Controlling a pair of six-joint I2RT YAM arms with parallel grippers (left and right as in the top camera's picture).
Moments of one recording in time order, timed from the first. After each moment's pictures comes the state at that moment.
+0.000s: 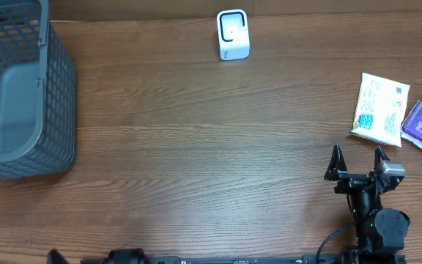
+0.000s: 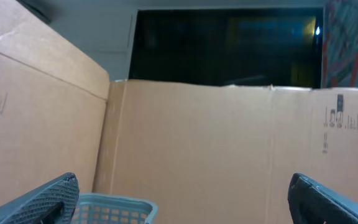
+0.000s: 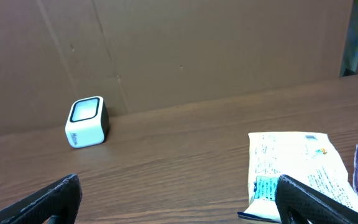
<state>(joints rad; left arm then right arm) 0.04 0.01 1.11 -0.57 -0.19 -0.05 -0.03 0.01 0.02 -0.03 -0.02 0.18</state>
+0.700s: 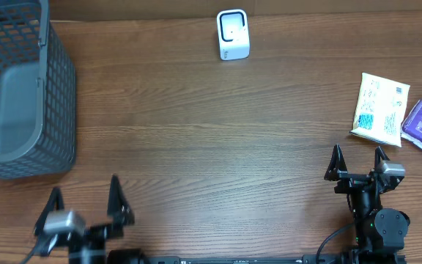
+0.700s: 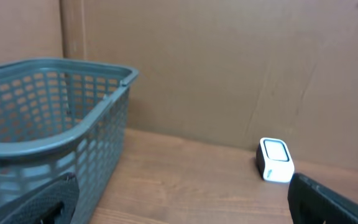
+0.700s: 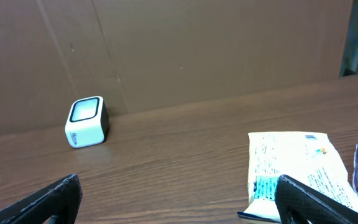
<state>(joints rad) 0.04 0.01 0.69 -0.65 -0.11 -0.15 -0.03 0.01 0.02 -0.03 -0.01 0.18</state>
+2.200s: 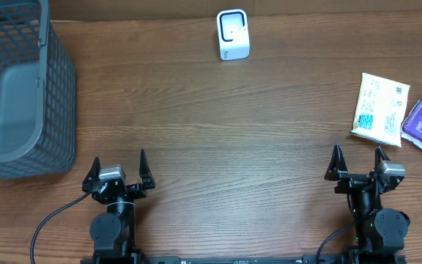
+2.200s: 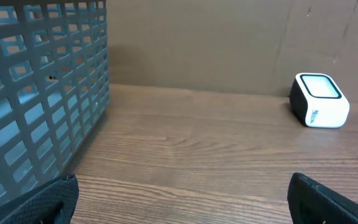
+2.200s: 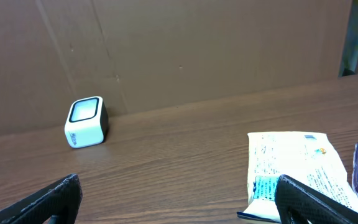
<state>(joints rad) 0.02 0.01 0.01 -0.07 -0.12 -0.05 -0.03 0.01 0.02 -0.03 -0.01 0.18</state>
